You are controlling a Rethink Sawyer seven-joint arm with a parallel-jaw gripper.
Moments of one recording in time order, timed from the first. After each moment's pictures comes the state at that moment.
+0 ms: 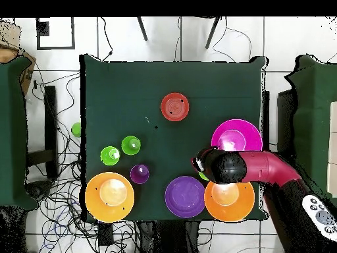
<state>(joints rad) -0.92 -0.72 0.57 1.90 -0.58 0.62 1.22</state>
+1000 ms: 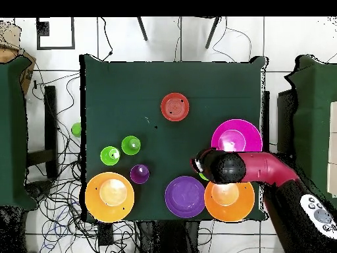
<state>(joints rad) -0.92 -0.68 0.57 1.90 -0.58 0.62 1.22</state>
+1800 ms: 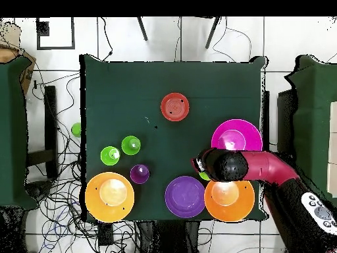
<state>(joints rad) -0.94 -0.65 0.57 1.87 -0.58 0.64 1.22</state>
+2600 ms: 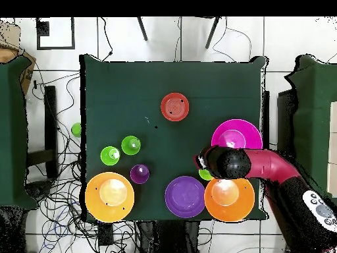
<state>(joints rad) -0.95 -0.62 0.57 1.84 -0.58 0.64 1.22</state>
